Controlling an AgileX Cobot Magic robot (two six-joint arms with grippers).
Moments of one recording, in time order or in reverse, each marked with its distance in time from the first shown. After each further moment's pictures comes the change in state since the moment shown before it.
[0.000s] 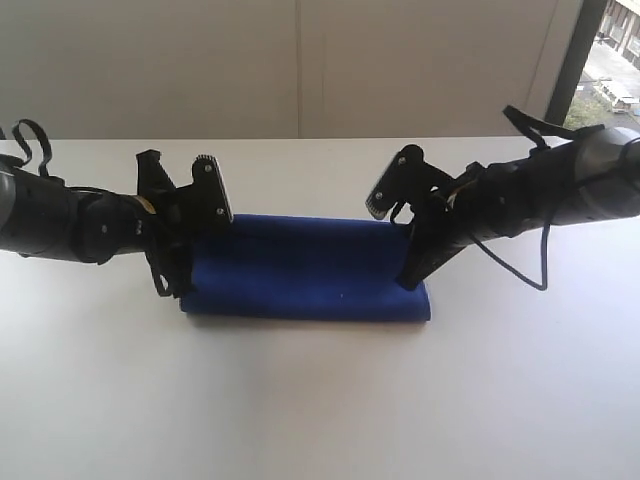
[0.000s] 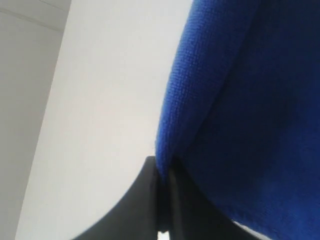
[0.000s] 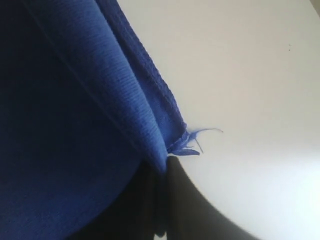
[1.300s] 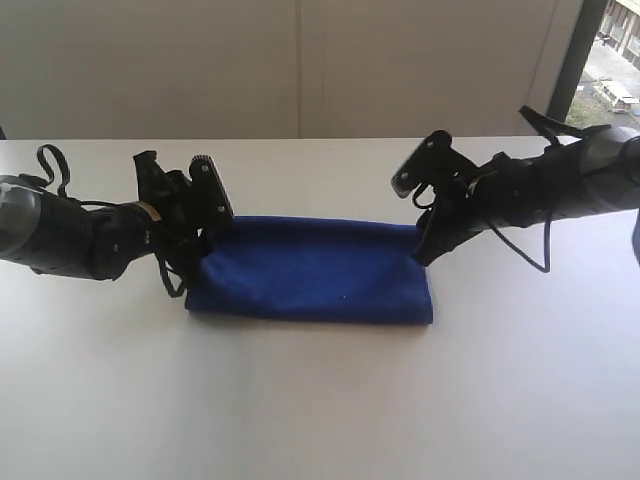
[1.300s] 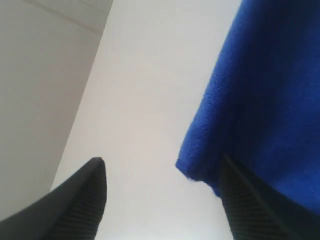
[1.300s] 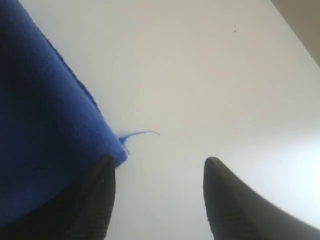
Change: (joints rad) left arm 0.004 0.083 -0.008 -0.004 -0.218 -0.058; right arm -0.090 0.077 -0.066 0.000 -0.090 0.038
